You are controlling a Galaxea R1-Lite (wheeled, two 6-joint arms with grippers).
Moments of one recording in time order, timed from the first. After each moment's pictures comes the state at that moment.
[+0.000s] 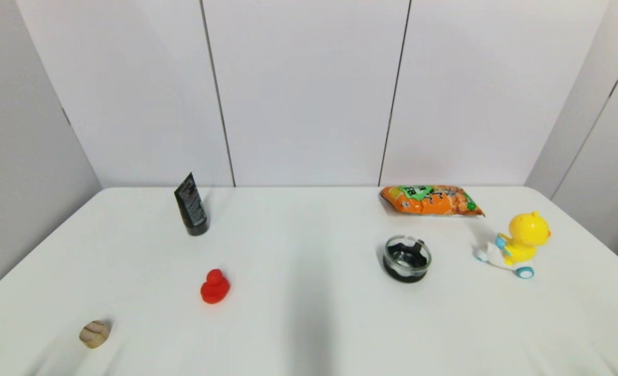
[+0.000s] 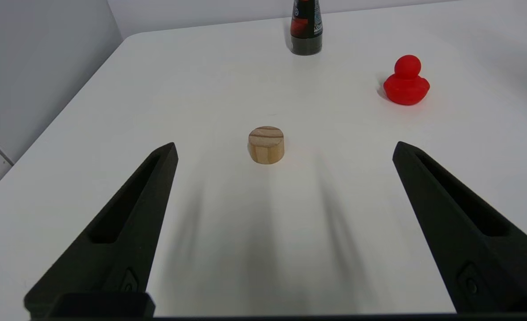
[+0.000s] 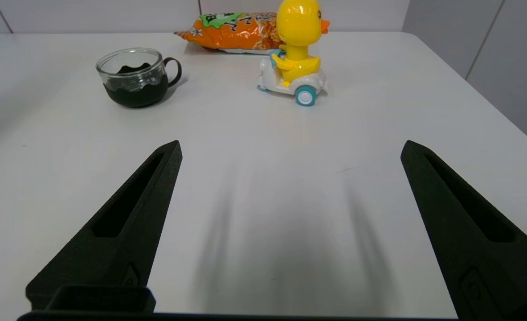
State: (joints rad) left arm 0.00 0.00 0.00 0.01 -0.05 0.10; right arm 0.00 0.00 0.00 -0.01 0.00 0.00
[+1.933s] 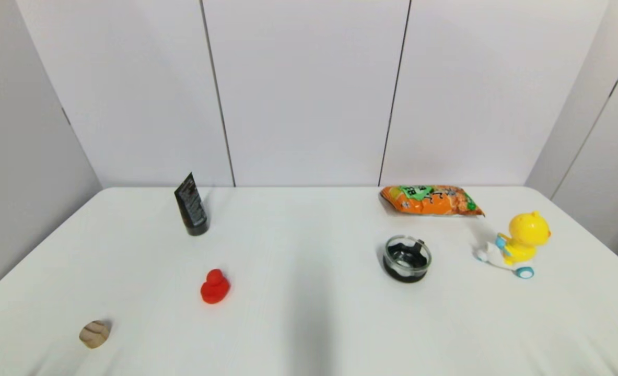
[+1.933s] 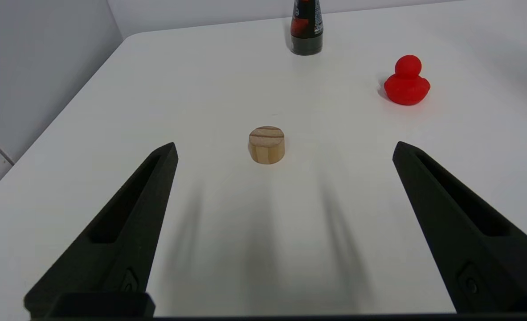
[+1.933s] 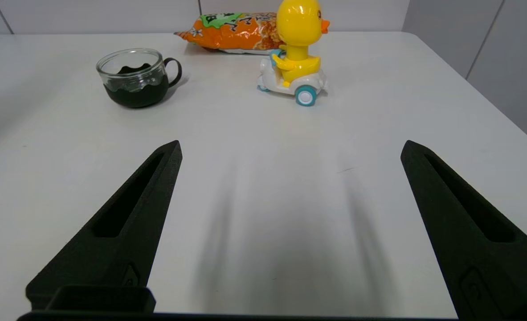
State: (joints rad) left arm 0.00 0.00 0.00 0.01 -0.05 0.10; right arm 0.00 0.00 0.00 -0.01 0.00 0.00
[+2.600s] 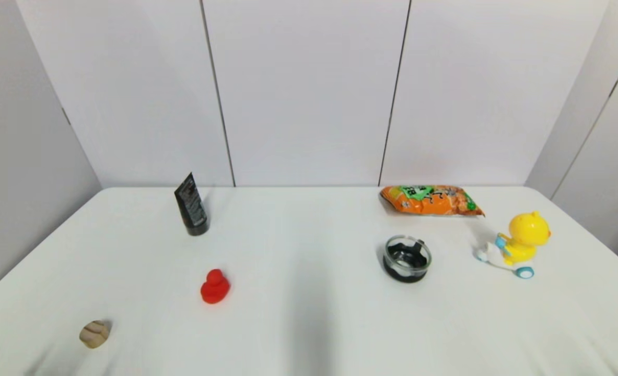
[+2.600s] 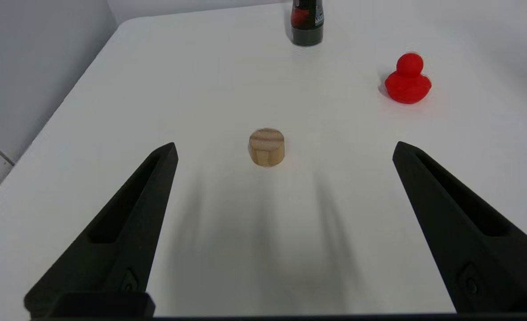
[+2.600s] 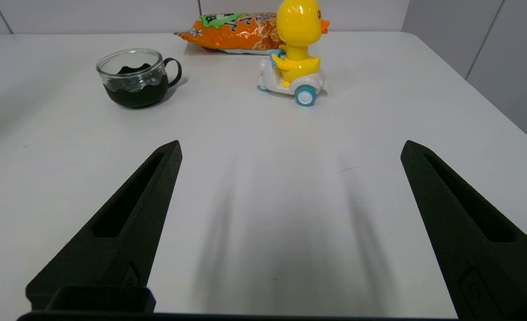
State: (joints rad) left arm 0.00 0.18 -0.09 0.01 -0.06 0.11; right arm 0.00 0.00 0.00 -0.01 0.00 0.00
